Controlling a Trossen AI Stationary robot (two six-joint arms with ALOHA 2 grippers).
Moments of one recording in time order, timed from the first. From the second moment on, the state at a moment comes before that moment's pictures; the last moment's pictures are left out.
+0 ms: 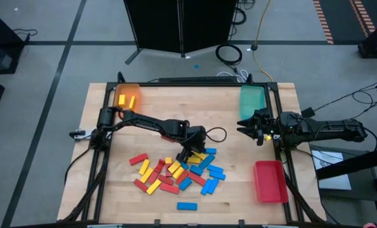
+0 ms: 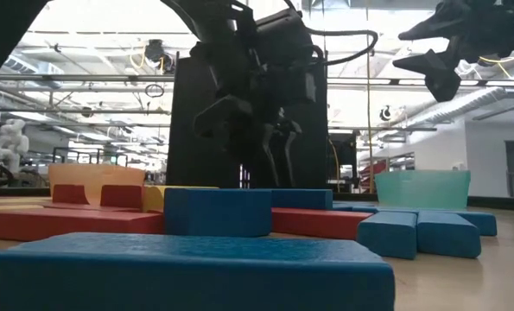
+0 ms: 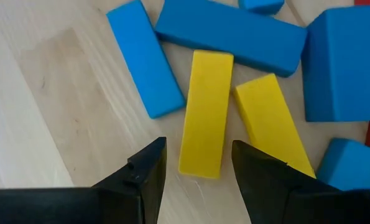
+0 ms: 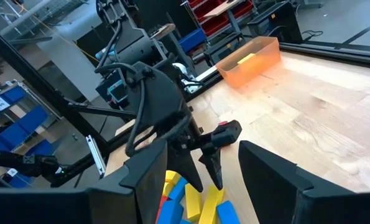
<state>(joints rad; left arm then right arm) -0.01 2.06 1.46 -0.53 0.15 0.48 0.00 0.40 0.34 -0.06 0.10 0.61</state>
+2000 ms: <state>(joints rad) 0.48 1.50 1.46 -1.01 -0.56 -0.16 0.00 0.40 0.34 -0.06 0.11 0.61</state>
